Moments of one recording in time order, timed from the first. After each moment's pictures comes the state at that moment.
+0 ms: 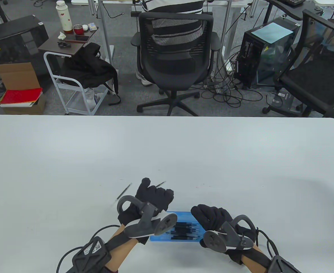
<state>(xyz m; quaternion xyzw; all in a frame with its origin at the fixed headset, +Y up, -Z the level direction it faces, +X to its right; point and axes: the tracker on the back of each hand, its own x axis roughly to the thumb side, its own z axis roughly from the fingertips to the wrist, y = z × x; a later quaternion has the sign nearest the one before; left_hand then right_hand) -0.071 -0.644 -0.305 0.15 -0.25 -0.08 0.95 0.149 -0.752 -0.275 -0.33 -0.01 -0.94 0.09</state>
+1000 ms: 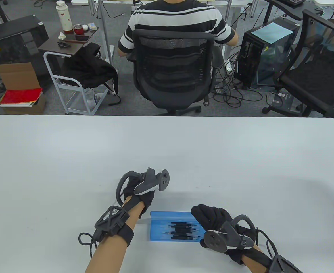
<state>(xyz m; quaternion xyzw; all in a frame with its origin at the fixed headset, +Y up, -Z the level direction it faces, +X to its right) -0.086 -0.739 -0.423 -0.08 -0.11 -0.11 0.99 0.150 -0.752 -0.276 -0.33 -0.01 -0.94 0.08</state>
